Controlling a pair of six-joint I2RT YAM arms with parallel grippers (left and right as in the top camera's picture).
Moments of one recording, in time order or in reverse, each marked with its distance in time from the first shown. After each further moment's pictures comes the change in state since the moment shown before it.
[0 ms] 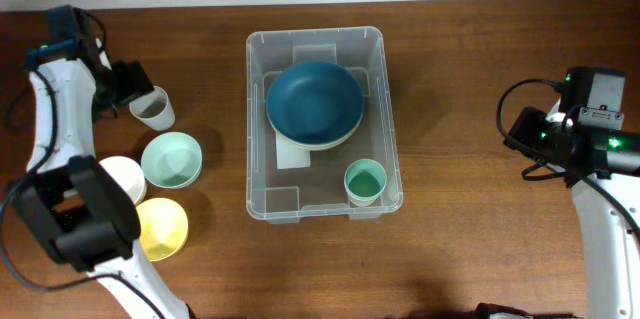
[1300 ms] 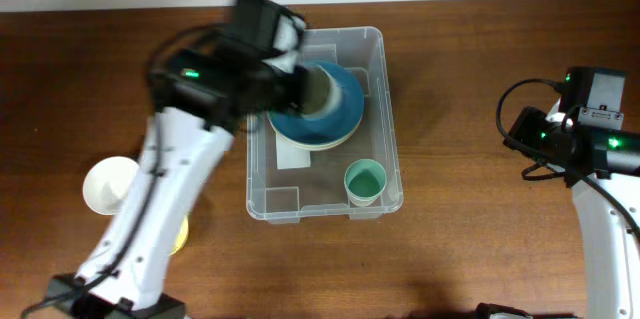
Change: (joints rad) left arm -0.772 -0.423 0.051 -0.170 0.091 0.029; right arm 0.000 0.000 0.000 0.000 0.000 0.000
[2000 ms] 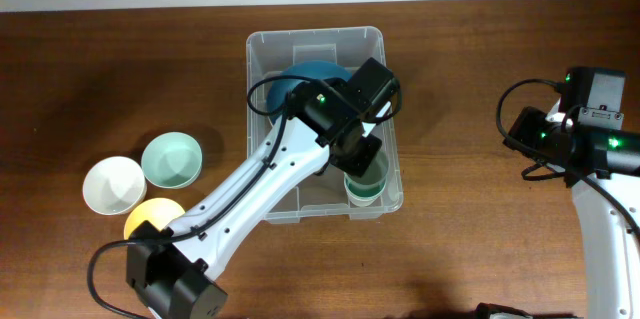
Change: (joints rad) left arm -0.294 0.171 -0.095 -0.055 -0.075 0.001; right arm 0.000 0.000 0.000 -0.001 0.000 0.001
